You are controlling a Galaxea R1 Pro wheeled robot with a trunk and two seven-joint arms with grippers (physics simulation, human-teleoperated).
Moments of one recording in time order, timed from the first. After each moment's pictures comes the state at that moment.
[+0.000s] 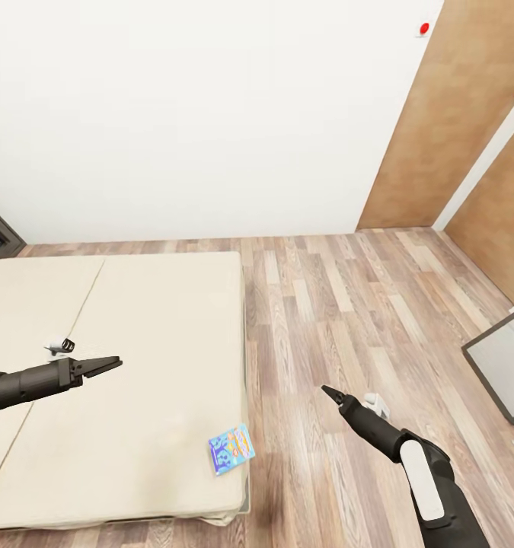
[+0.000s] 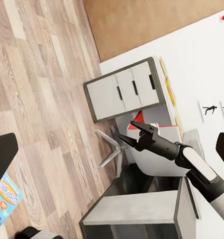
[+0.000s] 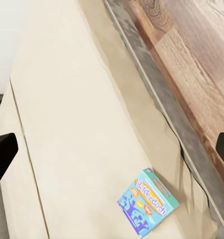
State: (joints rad) left arm -0.57 0.43 0.37 -1.15 0.09 0.98 -1.57; right arm -0.35 0.05 -0.32 -1.18 -0.61 0.70 0.36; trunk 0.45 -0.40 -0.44
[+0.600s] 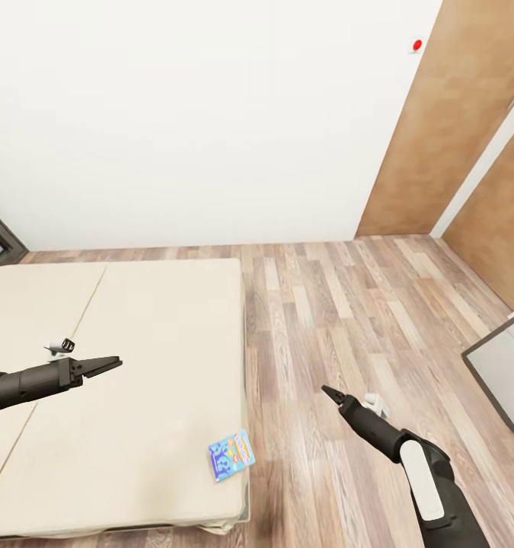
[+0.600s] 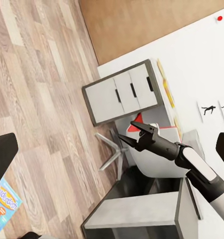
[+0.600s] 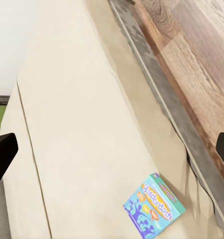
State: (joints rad) left arm -0.57 0.43 0.37 -1.15 0.09 0.98 -1.57; right arm -0.35 0.05 -0.32 -1.18 -0.61 0.70 0.36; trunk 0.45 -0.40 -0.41
